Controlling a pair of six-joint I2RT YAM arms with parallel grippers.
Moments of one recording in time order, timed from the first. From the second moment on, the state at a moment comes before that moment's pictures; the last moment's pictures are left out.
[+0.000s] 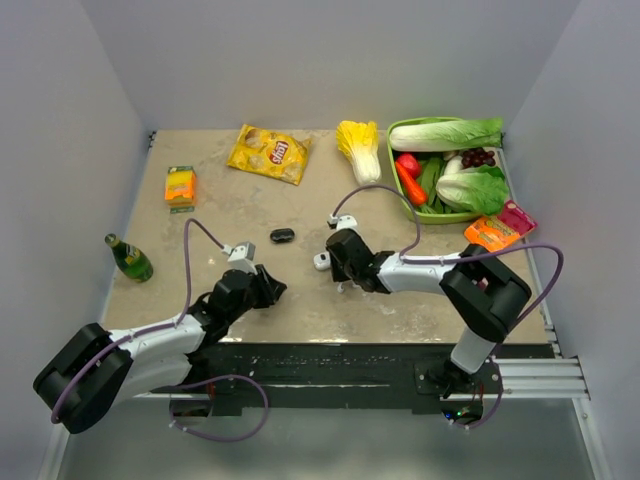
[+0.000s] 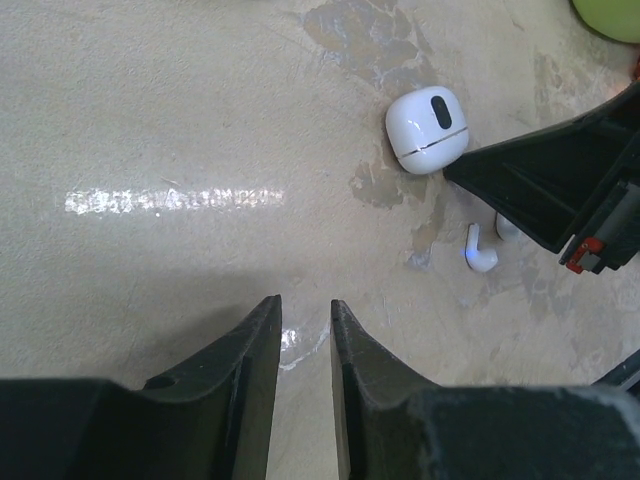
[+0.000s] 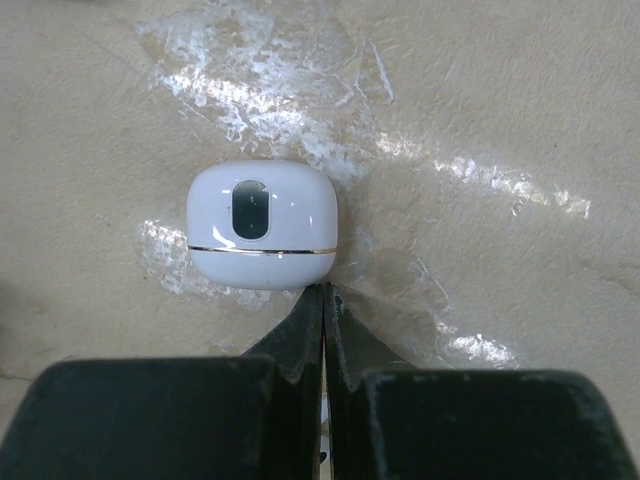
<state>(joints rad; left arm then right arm) -0.68 1.05 0.15 0.41 -0.12 -0.77 0.85 1.70 0.83 0.03 0.28 0.50</state>
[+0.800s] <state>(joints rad) -0.68 1.06 0.14 0.42 -0.10 -0.75 0.80 1.83 1.01 0.04 0.37 0.39</state>
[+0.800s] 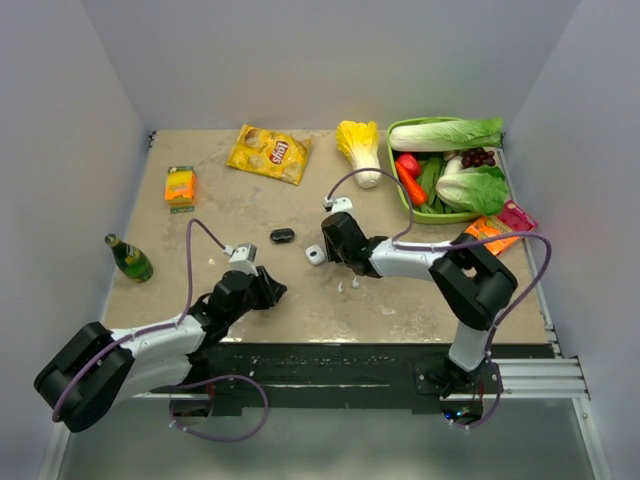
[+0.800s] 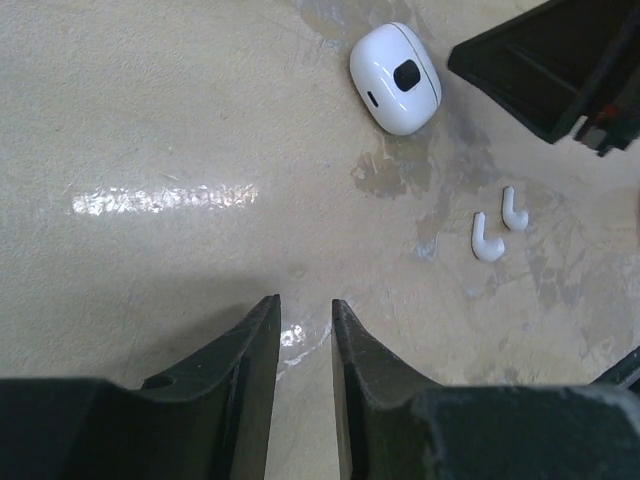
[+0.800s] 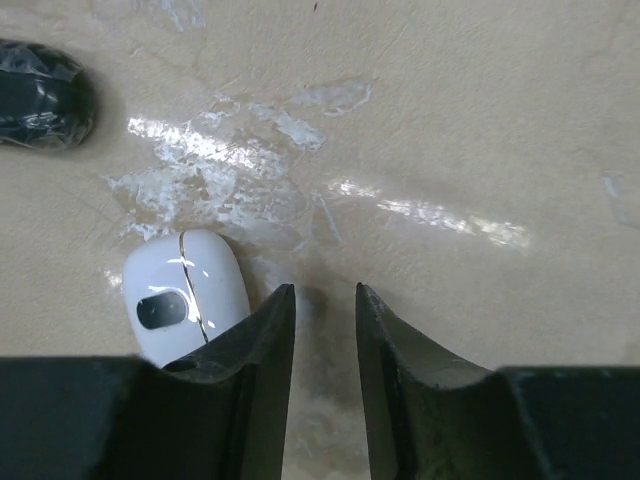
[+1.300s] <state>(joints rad) -0.68 0.97 0.13 0.39 -0.12 -0.75 1.01 1.76 1.05 0.08 0.23 0.34</state>
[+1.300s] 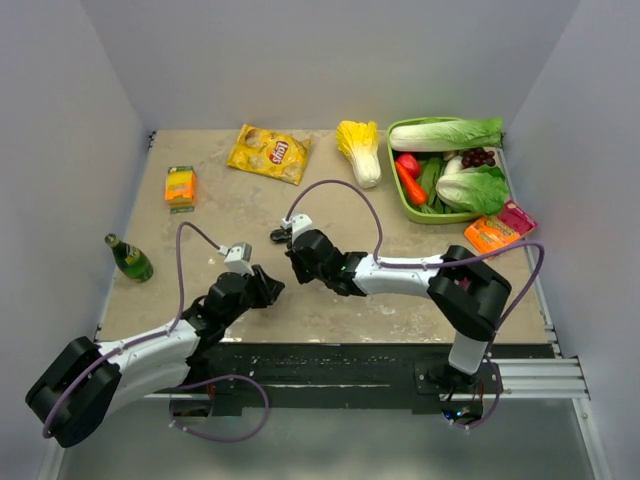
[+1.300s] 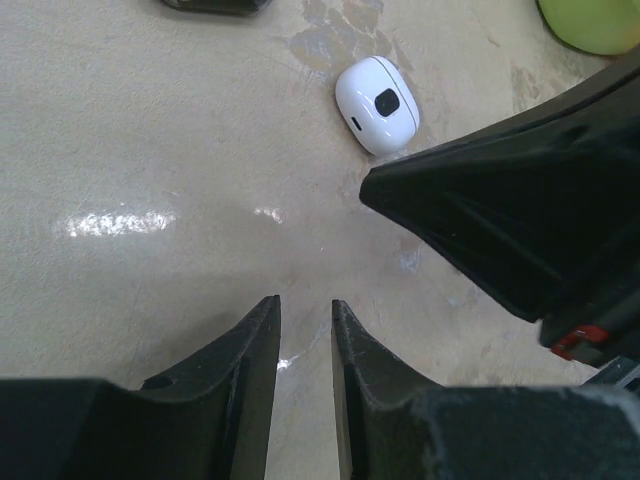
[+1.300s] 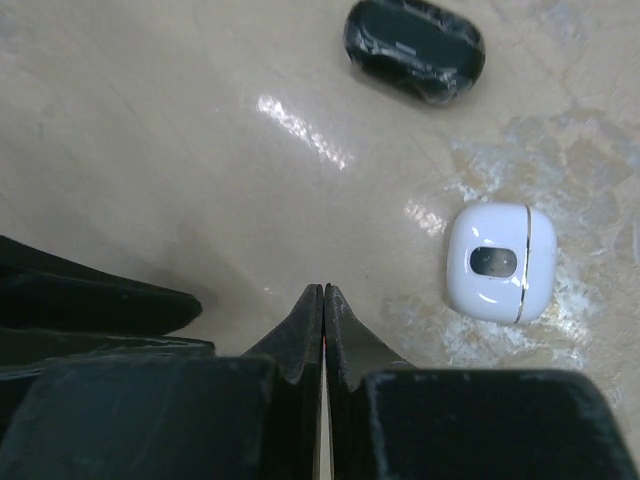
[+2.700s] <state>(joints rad) -0.68 1.05 0.14 0.41 -0.17 -0.79 0.91 1.55 0.86 0.02 0.33 0.35</state>
